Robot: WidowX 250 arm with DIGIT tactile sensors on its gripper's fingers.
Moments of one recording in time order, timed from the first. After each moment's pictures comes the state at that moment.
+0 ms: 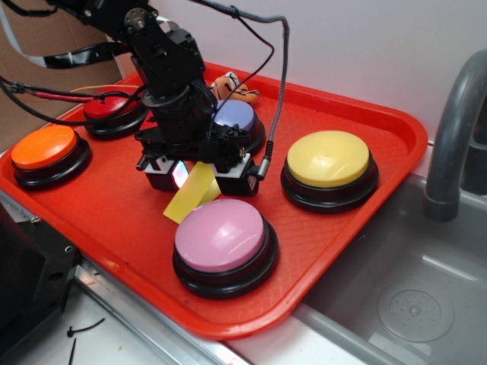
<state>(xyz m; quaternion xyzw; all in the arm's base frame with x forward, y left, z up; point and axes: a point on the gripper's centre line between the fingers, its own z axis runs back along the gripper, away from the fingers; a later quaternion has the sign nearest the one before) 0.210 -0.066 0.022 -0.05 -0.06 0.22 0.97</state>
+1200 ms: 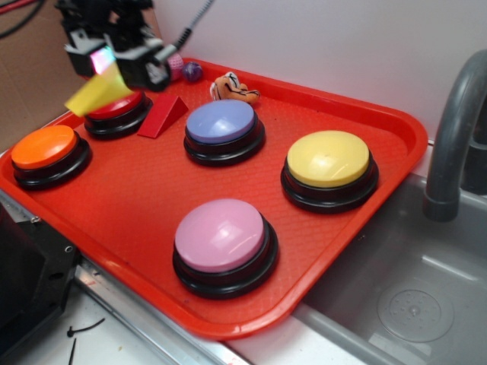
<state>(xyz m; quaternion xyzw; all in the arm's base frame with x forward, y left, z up) 0.176 -0.024 0.155 -0.06 -0.01 0.07 1.00</state>
